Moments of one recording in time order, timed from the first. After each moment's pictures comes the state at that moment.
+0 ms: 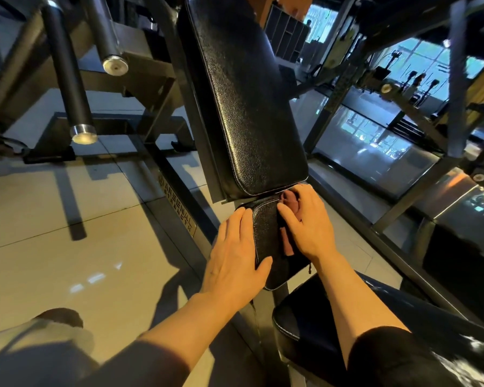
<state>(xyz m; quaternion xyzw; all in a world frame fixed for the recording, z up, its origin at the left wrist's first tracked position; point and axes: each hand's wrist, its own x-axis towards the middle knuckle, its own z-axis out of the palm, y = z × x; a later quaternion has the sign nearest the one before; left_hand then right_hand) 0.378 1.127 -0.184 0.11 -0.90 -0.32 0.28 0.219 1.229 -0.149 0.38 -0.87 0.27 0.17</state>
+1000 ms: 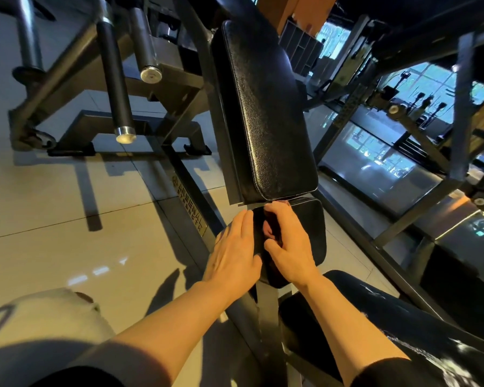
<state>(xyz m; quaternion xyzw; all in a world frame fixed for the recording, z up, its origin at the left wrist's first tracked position) 0.400 1.105 -0.175 0.12 -0.89 -0.38 0.24 0.301 1.209 -0.146 0.47 -0.82 0.33 0.05</state>
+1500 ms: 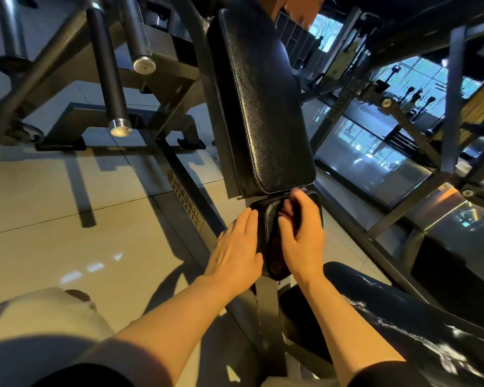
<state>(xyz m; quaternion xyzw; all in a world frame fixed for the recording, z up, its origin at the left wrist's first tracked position) 0.399 1.106 -0.182 0.09 -0.91 -0.36 0.19 0.312 1.212 -0.153 0.31 -0.84 0.40 0.19</state>
